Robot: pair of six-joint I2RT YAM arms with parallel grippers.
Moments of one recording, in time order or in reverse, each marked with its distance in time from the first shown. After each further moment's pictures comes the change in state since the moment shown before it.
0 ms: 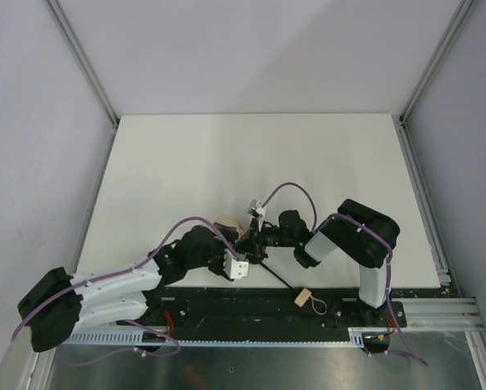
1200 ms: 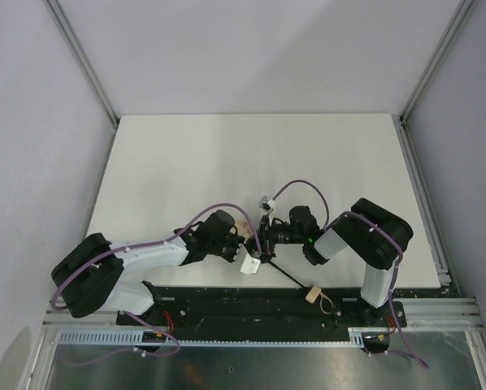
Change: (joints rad) left arm 0.053 0.406 0.246 -0.106 0.099 0.222; right arm -0.091 -0.060 -0.055 -0.025 -0.090 0.121
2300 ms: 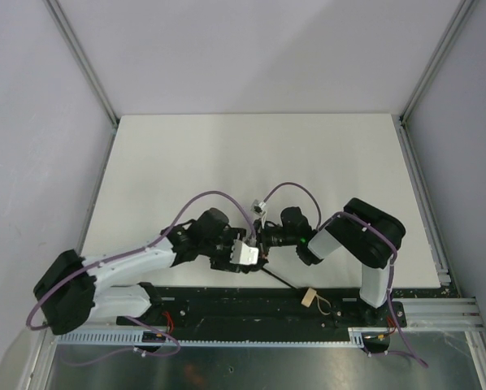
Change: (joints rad) left arm -0.012 -0.139 0.065 -0.287 0.069 -0.327; right arm 0.048 0.024 0.048 -0.097 -0.038 0.052
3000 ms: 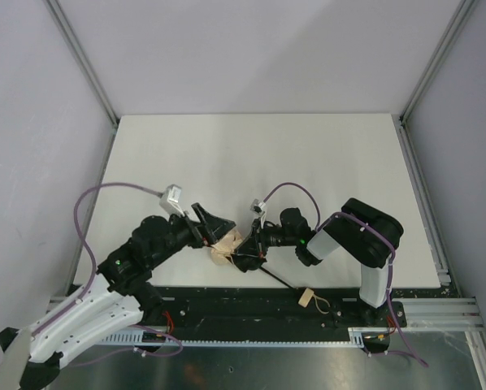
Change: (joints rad) left arm 0.070 -0.649 -0.002 0.043 -0.351 -1.640; right arm 0.014 0.021 0.005 0.051 0.055 -0.001
